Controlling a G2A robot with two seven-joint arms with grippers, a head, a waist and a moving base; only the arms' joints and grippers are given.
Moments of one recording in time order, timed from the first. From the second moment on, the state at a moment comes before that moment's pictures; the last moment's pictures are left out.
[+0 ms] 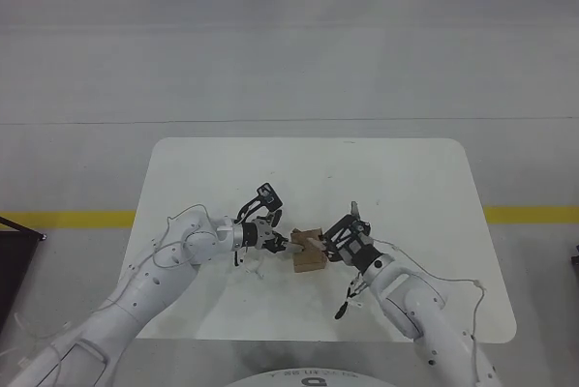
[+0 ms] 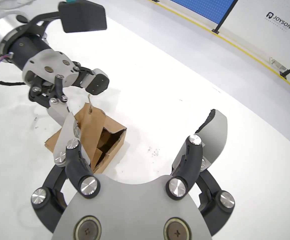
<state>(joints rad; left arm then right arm) 1.11 -1.15 -0.82 -1.27 0.70 -0.67 -0.48 -1.74 -1.15 1.20 -1.94 -1.49 -0.17 0.22</state>
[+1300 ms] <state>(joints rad) 1.19 -1.11 -0.96 -1.35 0.66 -0.69 -0.48 -1.78 -1.14 1.37 -1.83 -1.25 -0.23 0.11</state>
